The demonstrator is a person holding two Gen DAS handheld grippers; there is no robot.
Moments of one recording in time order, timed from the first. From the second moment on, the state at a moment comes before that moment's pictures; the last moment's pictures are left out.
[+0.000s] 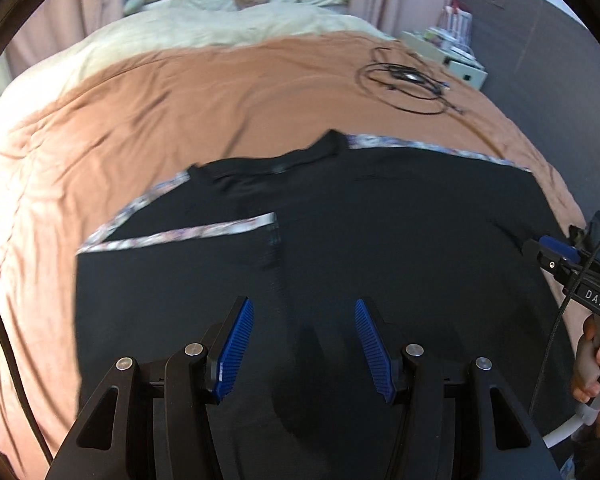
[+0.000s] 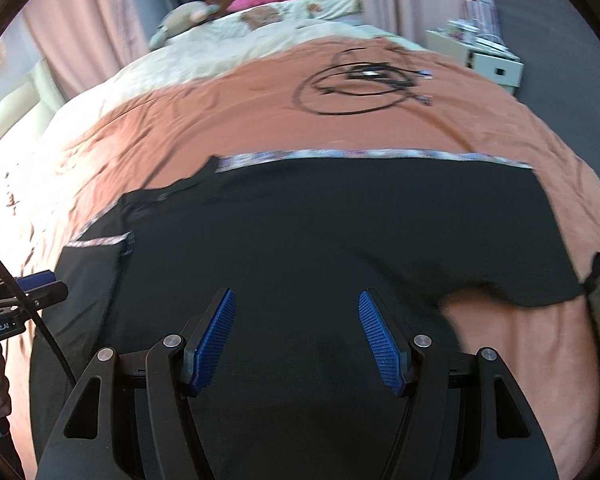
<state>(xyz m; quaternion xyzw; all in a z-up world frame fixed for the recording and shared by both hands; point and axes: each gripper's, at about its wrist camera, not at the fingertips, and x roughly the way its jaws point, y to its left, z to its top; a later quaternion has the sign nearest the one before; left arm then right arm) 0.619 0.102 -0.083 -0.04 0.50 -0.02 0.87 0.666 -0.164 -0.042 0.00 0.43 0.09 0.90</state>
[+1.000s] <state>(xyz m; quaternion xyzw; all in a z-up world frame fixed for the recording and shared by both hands) 0.737 -0.117 -0.146 -0.03 0.52 -0.14 0.84 0.802 -0.318 -0.068 0.03 0.52 -0.07 0.85</state>
